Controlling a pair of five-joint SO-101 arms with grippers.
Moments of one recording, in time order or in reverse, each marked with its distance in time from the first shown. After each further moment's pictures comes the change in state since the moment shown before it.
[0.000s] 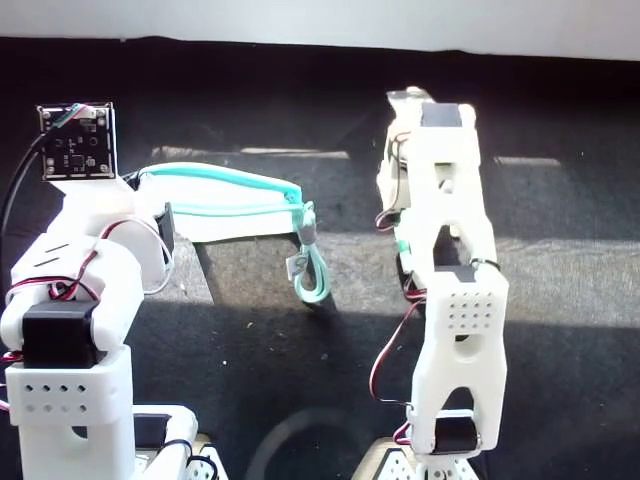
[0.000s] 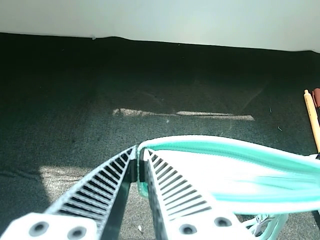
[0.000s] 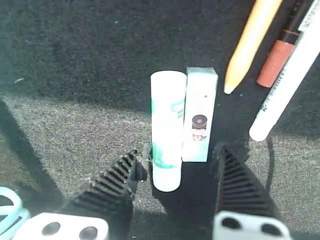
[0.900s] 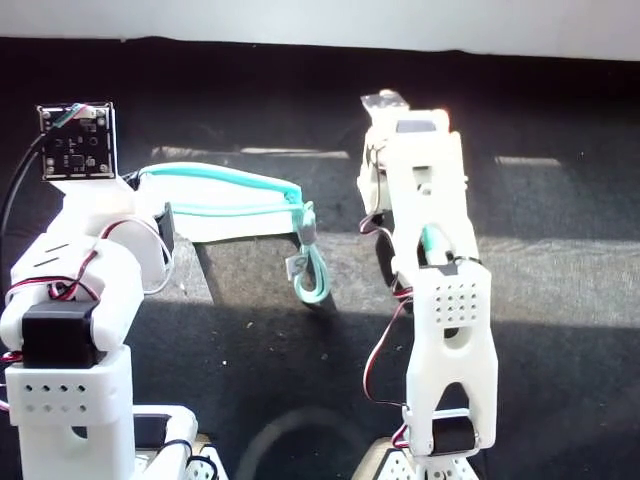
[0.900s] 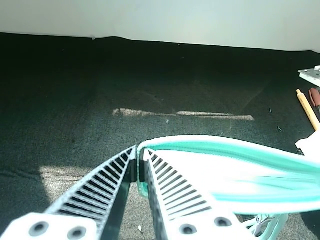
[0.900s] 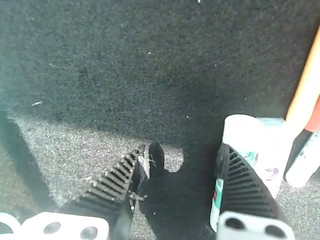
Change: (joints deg) left arm 0.0 0.0 0.0 0.0 0.0; right arm -2.7 5.4 -4.8 -3.3 1.1
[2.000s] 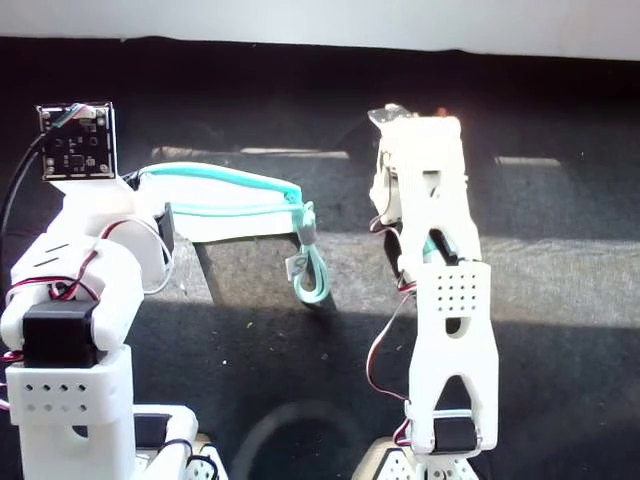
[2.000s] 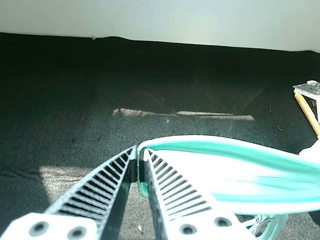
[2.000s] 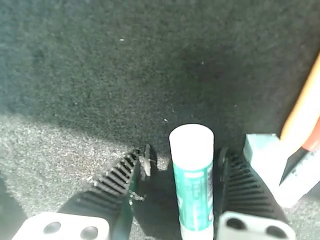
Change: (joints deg) left arm 0.0 0.0 0.0 0.0 0.0; right arm 3.3 10.6 -7.0 1.9 8.5
